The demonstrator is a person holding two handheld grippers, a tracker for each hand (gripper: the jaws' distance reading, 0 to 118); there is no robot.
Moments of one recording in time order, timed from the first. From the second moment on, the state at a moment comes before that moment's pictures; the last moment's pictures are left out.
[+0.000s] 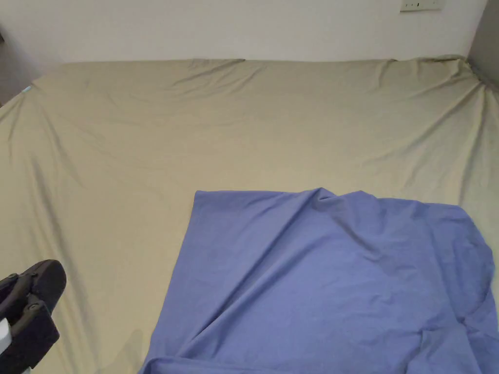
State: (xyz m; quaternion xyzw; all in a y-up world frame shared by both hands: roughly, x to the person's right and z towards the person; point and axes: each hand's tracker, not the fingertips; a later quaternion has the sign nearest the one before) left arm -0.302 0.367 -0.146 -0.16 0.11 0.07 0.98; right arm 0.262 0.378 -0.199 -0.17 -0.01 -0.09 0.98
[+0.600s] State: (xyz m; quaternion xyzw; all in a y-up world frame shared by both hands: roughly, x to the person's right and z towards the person) left arm -0.315 0.164 -0.218 -0.45 0.05 0.07 0.89; right arm 0.257 0.337 -0.207 -0.24 -0.02 -0.08 0.97
